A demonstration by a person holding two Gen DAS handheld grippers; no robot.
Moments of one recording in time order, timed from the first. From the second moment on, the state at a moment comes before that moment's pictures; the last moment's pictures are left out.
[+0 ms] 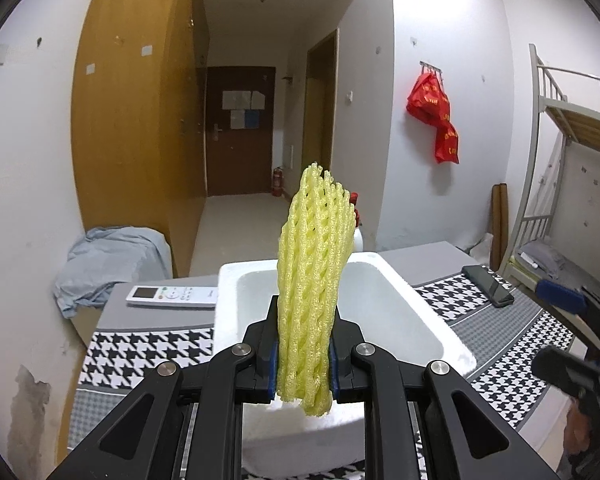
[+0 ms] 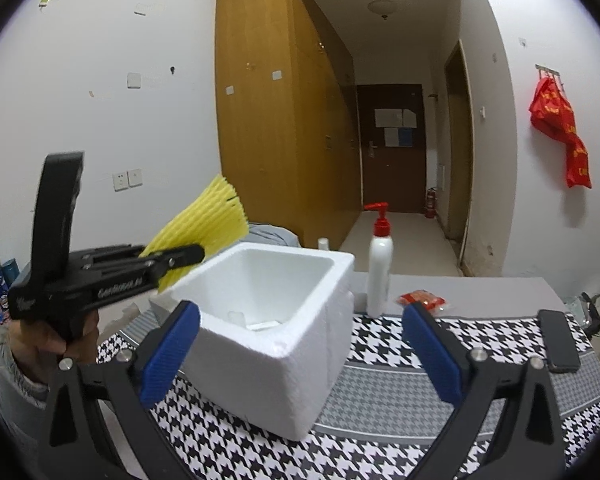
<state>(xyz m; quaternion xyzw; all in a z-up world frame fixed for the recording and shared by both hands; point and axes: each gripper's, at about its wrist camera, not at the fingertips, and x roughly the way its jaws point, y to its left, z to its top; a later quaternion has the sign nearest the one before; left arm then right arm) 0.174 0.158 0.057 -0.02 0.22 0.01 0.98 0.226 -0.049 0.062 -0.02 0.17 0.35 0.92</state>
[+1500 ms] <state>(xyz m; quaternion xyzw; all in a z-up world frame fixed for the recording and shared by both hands) 0.068 0.112 0.061 -0.01 0.12 0.07 0.99 0.136 -0.109 0.061 0.01 0.11 0.31 0.95</state>
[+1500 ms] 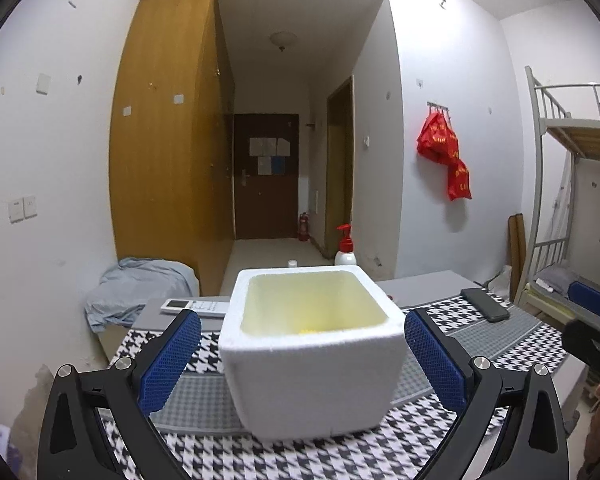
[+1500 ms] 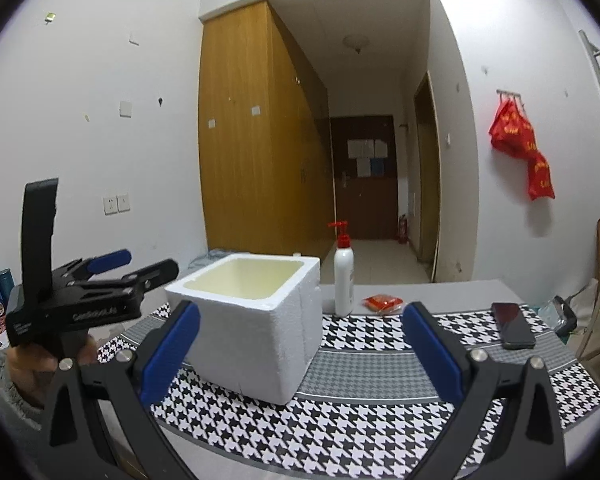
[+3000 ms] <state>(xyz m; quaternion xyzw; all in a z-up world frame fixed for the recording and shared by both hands) -0.090 0.066 0.010 -0.01 0.07 0.10 0.99 0.001 -0.134 0.015 0.00 0.08 0.29 0.96</state>
